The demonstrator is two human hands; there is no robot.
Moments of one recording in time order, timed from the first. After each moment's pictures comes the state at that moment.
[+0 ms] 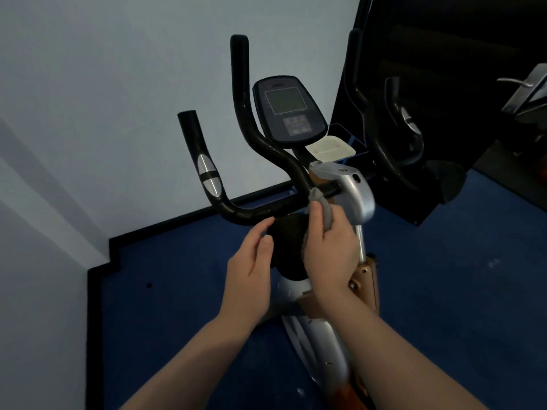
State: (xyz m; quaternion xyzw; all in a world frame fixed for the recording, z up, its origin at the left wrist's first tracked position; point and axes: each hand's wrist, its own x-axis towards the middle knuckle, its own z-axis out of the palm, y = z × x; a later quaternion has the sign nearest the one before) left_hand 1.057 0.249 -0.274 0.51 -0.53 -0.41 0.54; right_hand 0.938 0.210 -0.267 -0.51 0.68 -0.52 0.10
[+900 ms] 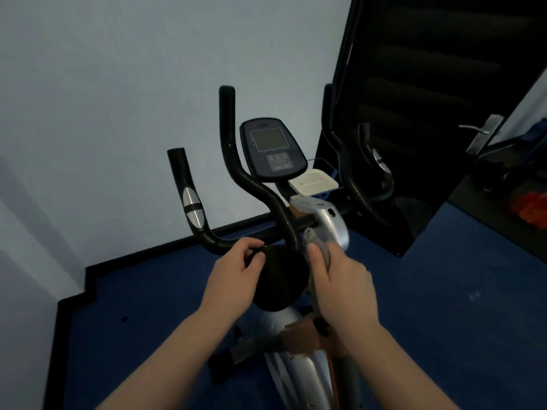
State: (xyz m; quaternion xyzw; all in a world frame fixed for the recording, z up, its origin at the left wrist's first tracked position) left_hand 1.053 0.216 -0.249 0.59 -0.59 -0.36 0.42; right_hand 0.879 0.239 -0.227 -0.66 0.68 -0.31 0.08
